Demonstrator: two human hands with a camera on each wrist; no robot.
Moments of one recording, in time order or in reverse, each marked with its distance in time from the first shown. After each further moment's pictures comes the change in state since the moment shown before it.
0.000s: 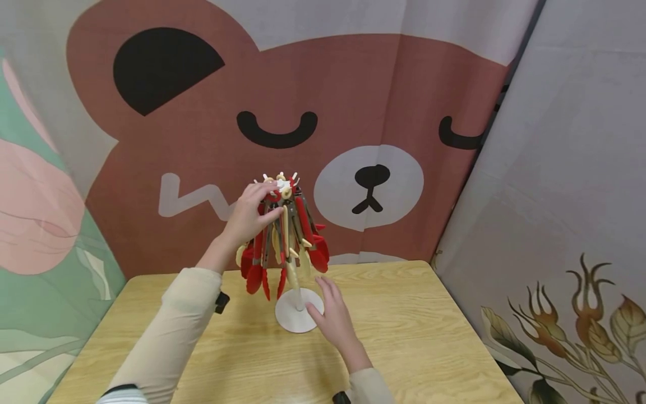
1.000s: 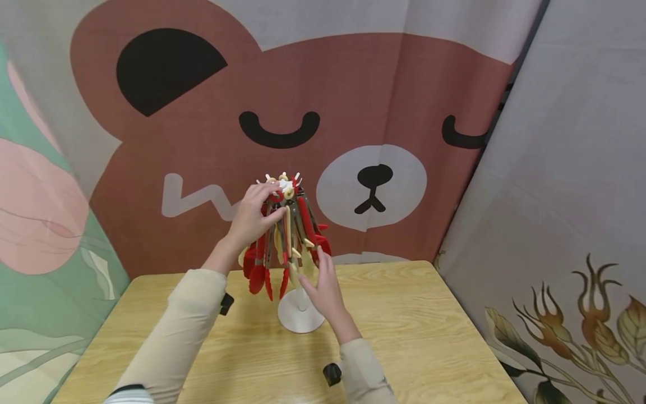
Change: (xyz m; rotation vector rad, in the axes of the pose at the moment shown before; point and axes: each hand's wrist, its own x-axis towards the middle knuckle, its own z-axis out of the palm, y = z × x) left_hand -0.001 -0.002 0.007 0.027 0.058 0.025; right_hand 0.052 -0.015 0.003 0.196 0.008 0.120
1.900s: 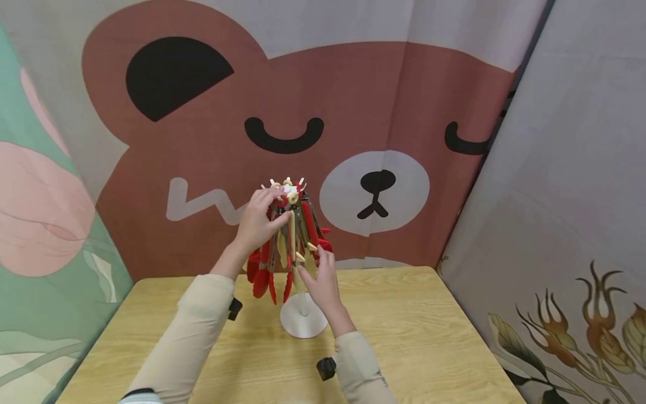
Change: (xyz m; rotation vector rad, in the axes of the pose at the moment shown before) left_hand -0.001 0.001 0.005 0.010 0.056 -0.010; right_hand 0.021 -0.012 0.009 0.032 0.104 0.050
